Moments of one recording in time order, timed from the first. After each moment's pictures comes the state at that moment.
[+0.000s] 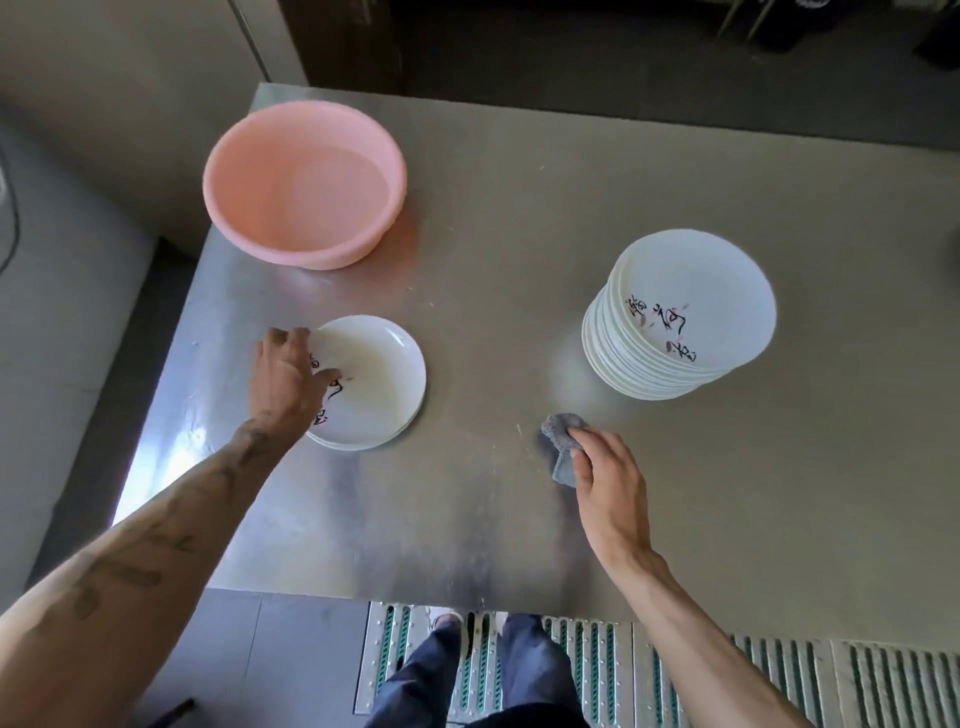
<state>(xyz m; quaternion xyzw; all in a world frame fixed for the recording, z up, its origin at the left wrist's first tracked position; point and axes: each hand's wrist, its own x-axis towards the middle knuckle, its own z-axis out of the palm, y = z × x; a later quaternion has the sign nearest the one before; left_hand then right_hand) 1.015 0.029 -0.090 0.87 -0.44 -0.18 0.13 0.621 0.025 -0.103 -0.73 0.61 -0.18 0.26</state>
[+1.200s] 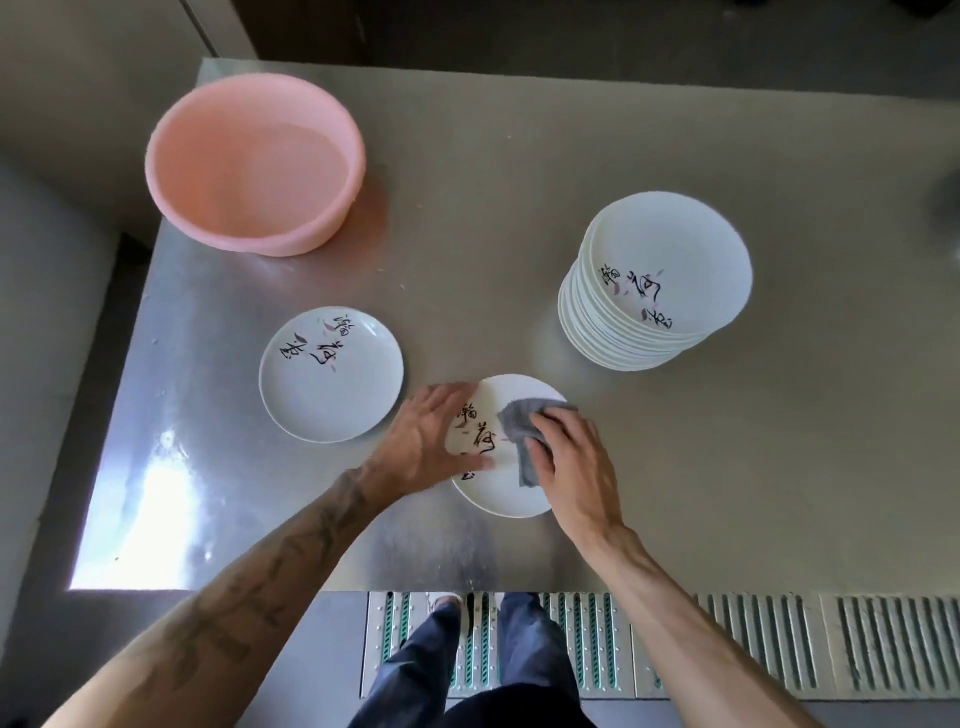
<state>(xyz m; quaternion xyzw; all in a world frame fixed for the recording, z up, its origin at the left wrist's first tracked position) 0.860 0.046 -0.126 0.63 -0.69 -0.33 0.13 0.626 0.033 -0.115 -0.78 0.58 -0.12 0.22</state>
